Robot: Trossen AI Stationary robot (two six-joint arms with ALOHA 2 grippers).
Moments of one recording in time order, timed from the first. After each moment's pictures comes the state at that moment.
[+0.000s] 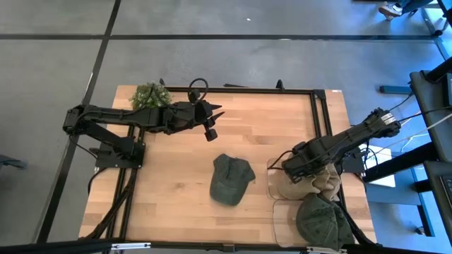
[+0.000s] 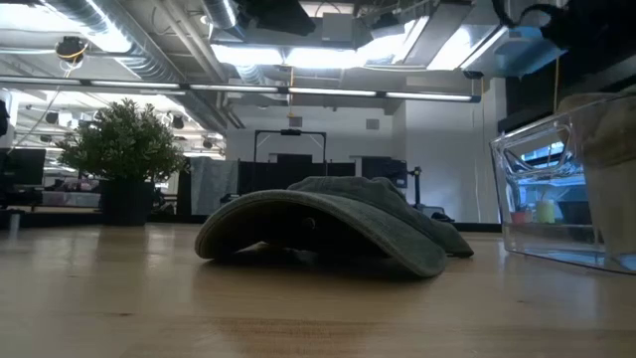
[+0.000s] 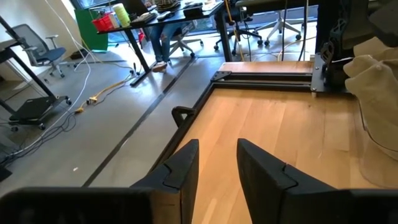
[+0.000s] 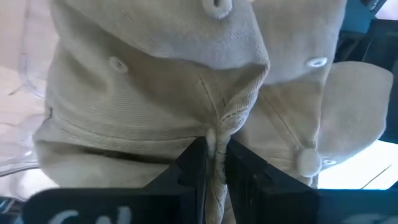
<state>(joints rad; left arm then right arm) 0.05 1.31 1.12 -0.13 -0.49 0.09 0.42 1.38 1.18 -1.57 -0.15 1.51</state>
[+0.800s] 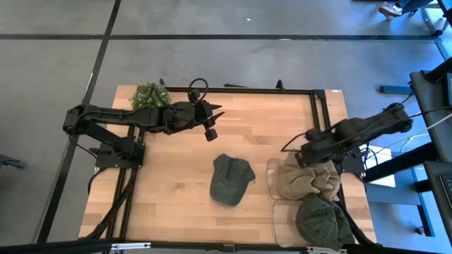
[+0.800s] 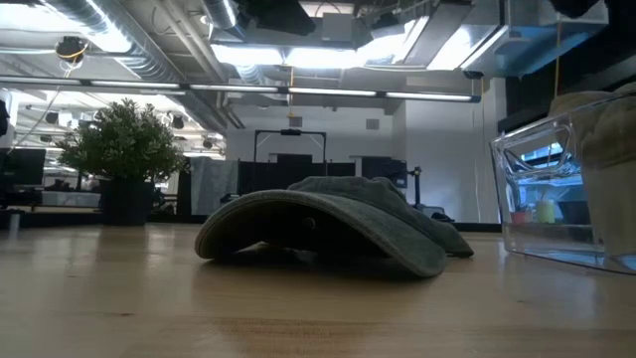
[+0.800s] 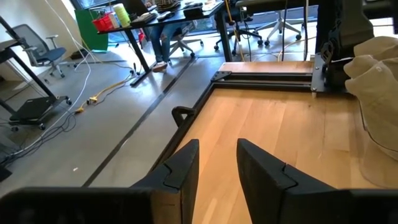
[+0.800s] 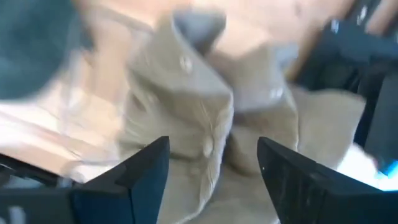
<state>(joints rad) 0.05 1.31 1.12 -0.13 -0.49 0.09 0.39 1.14 1.25 -1.57 -0.02 1.59</state>
